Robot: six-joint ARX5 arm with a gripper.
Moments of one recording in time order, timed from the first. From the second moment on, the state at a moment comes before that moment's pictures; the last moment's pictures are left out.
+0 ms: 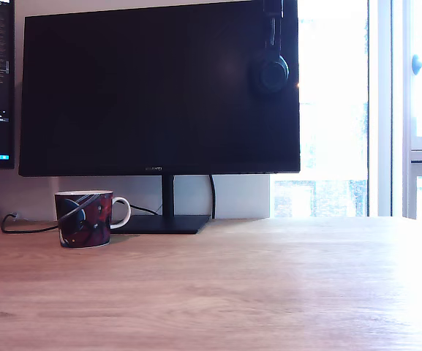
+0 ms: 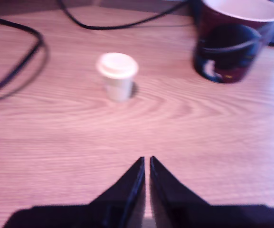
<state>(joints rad) 0.13 1.32 0.06 0.86 0.19 -0.06</state>
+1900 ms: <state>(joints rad) 0.13 1.55 0.09 1.08 0.15 -0.08</state>
